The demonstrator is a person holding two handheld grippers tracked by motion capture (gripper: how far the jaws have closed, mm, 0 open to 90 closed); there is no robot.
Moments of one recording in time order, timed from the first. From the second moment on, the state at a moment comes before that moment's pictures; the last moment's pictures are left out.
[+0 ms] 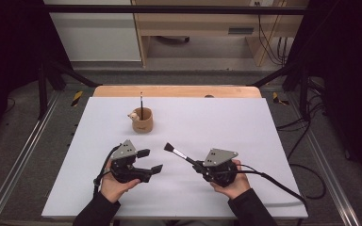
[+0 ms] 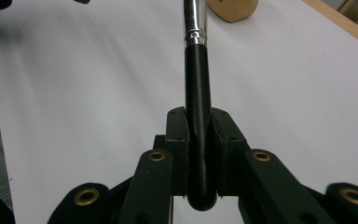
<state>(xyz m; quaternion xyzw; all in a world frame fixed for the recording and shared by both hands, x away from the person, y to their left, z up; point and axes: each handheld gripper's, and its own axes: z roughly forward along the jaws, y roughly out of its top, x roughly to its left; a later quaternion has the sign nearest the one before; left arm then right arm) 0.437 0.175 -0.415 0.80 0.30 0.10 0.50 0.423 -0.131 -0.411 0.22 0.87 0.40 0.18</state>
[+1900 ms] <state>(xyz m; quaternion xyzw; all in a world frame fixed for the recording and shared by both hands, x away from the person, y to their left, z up) 0.452 0.127 -0.409 0.74 0.30 0.04 0.60 0.419 -0.132 -0.403 0.22 0.83 0.47 0.19</state>
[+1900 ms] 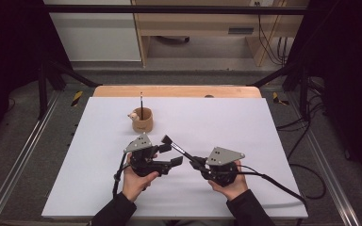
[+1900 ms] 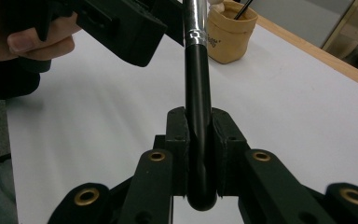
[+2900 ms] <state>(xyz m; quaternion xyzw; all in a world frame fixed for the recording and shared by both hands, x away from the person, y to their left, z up) 0.456 0.127 -0.410 0.72 0.31 0.00 0.62 0.418 -0.126 -0.410 0.21 0.84 0.48 0.17</state>
